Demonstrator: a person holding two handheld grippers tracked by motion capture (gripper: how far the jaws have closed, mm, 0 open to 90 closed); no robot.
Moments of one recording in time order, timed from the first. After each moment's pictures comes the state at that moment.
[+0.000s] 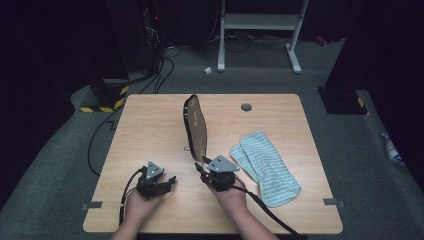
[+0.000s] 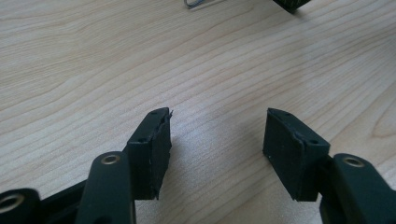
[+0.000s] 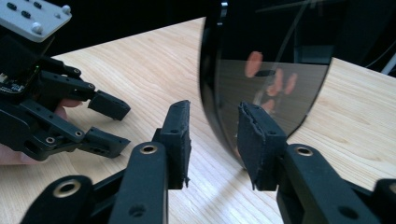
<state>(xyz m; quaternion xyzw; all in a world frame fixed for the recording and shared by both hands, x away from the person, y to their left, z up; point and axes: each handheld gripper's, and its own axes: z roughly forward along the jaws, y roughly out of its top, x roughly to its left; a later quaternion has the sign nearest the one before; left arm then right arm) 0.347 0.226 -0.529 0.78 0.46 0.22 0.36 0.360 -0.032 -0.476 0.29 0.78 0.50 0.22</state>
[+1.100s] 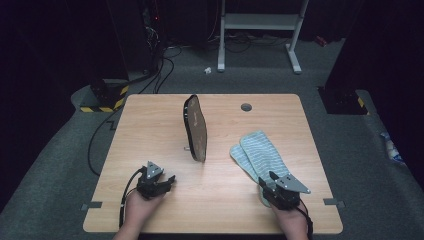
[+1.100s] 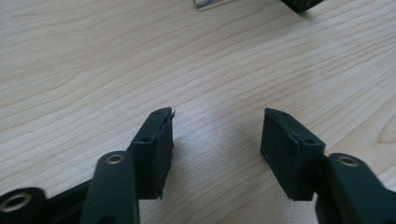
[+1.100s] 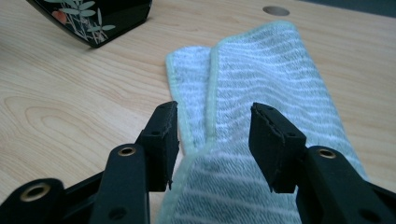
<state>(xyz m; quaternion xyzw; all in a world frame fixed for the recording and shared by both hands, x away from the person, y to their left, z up) 0.344 0.224 -0.526 0.78 0.47 0.23 0.35 0.319 -0.205 -0.504 0.43 0.74 0.43 0.27</state>
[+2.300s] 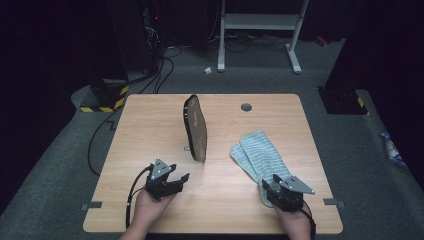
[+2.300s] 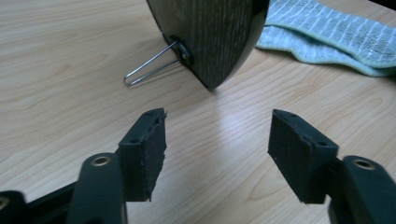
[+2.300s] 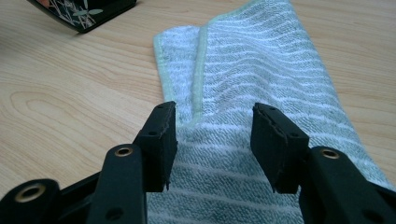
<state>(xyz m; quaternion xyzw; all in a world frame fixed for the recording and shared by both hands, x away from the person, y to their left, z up) 0.334 0.186 -0.482 0.76 0.43 0.20 0.44 0.320 -0.219 -0.515 0.45 0.74 0.42 0.26</state>
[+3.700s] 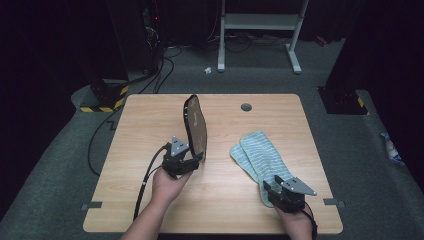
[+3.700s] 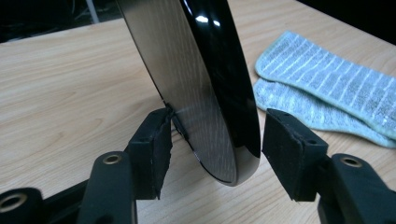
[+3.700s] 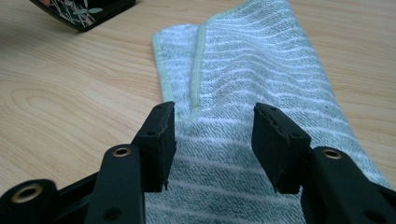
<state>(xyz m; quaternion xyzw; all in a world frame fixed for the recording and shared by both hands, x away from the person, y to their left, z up) 0.383 0.141 -0.447 0.75 0.44 0.23 0.43 0.317 -0.223 -0.515 0.45 0.74 0.42 0.26</state>
